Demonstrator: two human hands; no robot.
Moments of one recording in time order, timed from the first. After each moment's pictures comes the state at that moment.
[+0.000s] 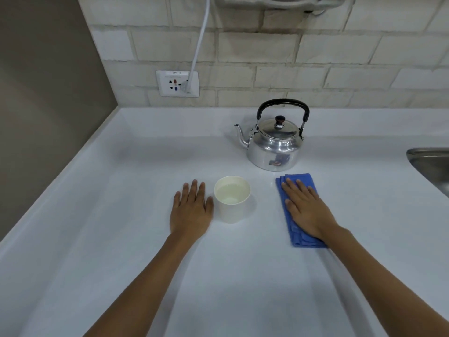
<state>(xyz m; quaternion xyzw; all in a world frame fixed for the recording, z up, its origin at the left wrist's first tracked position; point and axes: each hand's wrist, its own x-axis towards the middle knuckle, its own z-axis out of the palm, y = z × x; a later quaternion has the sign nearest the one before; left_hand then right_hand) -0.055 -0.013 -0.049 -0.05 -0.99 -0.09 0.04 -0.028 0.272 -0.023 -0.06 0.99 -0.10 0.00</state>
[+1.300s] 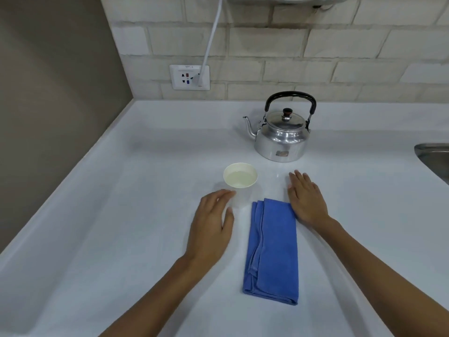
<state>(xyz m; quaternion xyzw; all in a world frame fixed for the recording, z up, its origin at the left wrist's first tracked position) 0.055 0.007 0.005 -0.14 -0.90 -0.37 0.18 -0.018 0.242 -0.020 0.02 0.98 -0.20 -0.04</state>
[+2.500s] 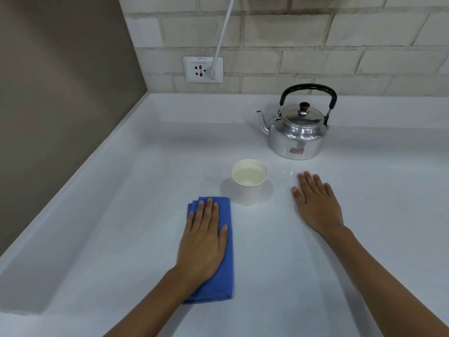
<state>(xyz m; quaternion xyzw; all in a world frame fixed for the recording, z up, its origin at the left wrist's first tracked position) 0.067 -0.016 -0.033 -0.05 -0.99 -0.13 0.02 -0.026 0.249 -0.048 0.00 0.99 -0.13 -0.04</state>
